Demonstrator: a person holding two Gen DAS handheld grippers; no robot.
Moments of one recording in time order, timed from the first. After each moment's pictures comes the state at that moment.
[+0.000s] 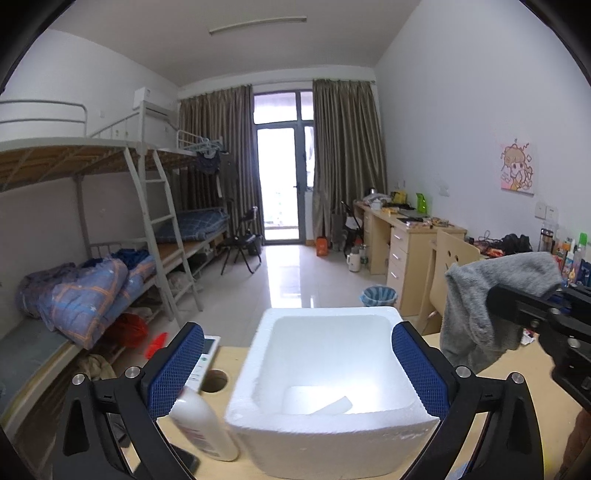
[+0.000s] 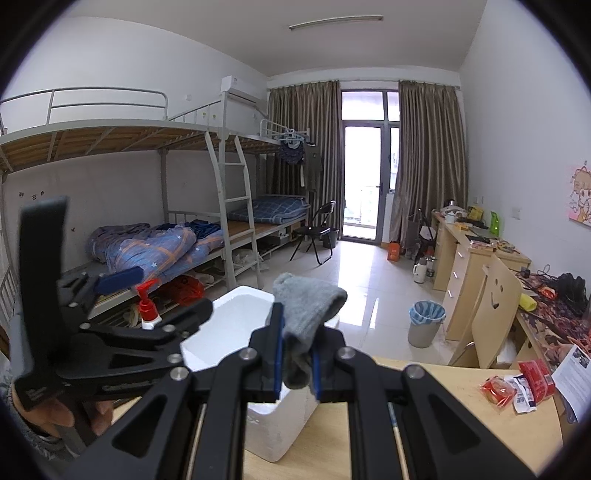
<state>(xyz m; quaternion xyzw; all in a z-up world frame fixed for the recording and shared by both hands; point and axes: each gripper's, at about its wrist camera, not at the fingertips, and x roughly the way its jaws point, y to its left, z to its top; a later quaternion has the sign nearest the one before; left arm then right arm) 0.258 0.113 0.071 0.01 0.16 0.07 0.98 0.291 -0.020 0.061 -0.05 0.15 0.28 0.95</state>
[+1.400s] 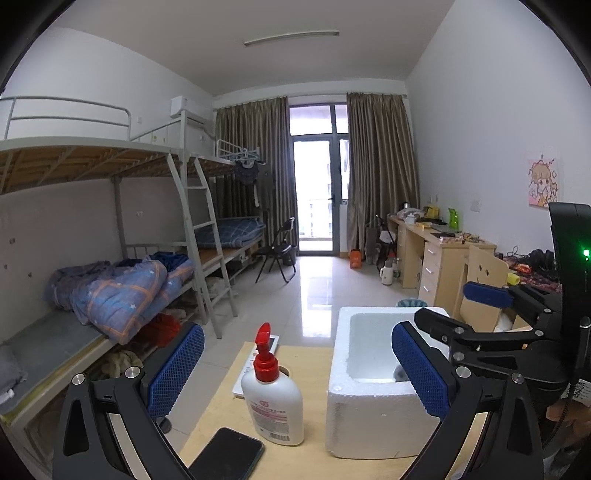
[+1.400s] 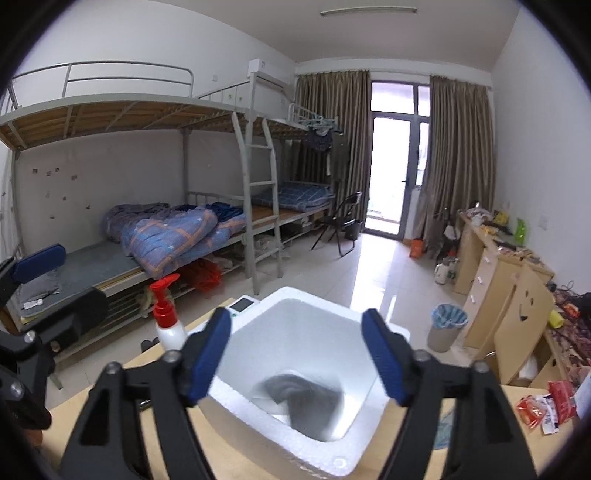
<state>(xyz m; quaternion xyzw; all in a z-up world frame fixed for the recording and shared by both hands) 0.204 0.160 0.078 0.00 0.13 0.14 0.98 0.312 0.034 0.050 -0.09 0.17 0.32 0.93</state>
